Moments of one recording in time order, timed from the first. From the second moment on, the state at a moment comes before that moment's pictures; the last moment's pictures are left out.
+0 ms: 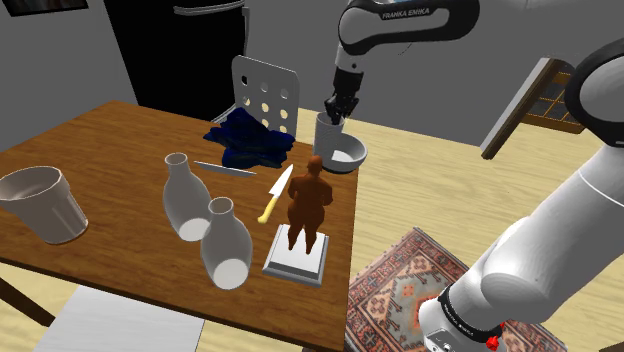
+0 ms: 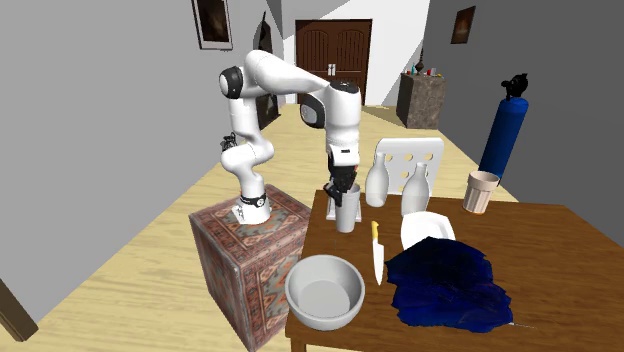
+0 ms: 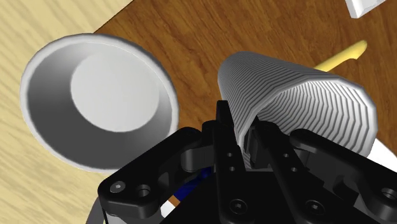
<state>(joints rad) 0.04 -0.01 -0.08 -1.88 0.08 1.82 -0.13</state>
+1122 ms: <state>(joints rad) -0.11 0.30 -0.18 -1.31 0.12 1.54 -0.36</state>
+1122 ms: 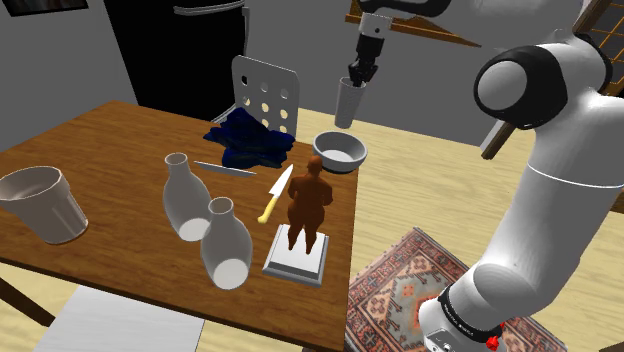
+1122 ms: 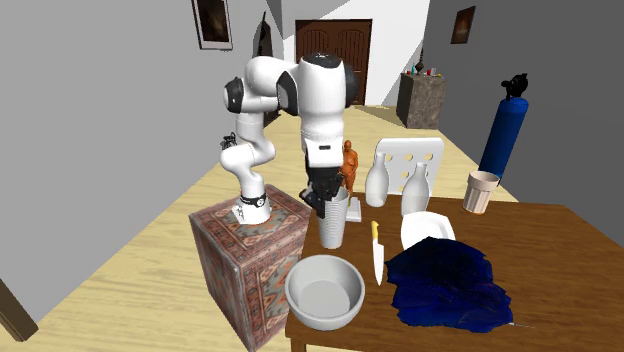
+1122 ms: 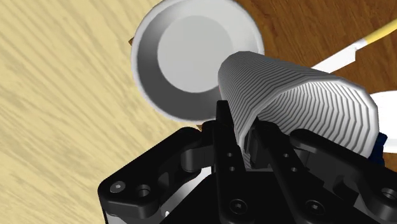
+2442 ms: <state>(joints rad) -0.16 0.39 -0.20 -1.38 0.14 1.70 -0.44</state>
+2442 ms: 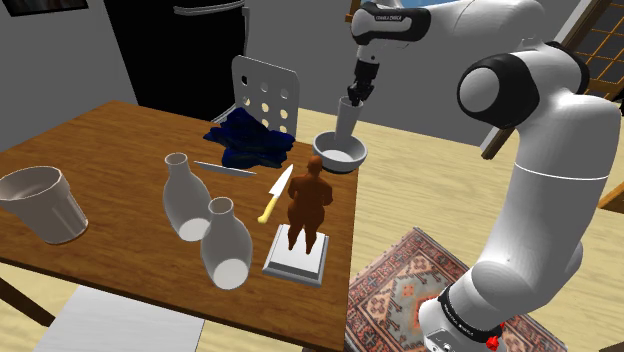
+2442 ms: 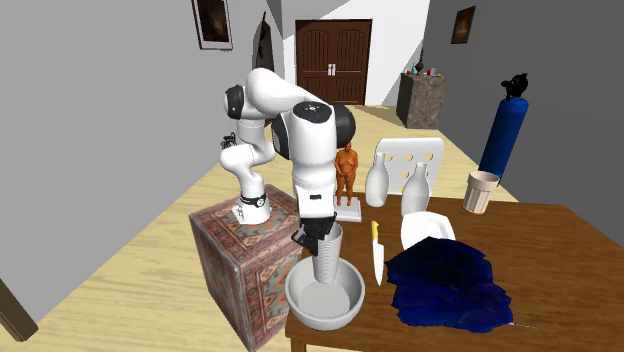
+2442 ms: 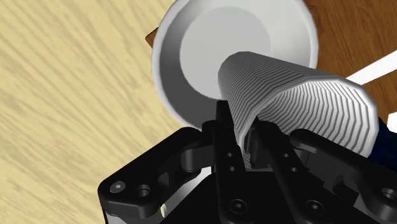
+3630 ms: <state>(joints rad) -0.15 0.40 -0.20 -1.45 0.14 1.77 -0.44</state>
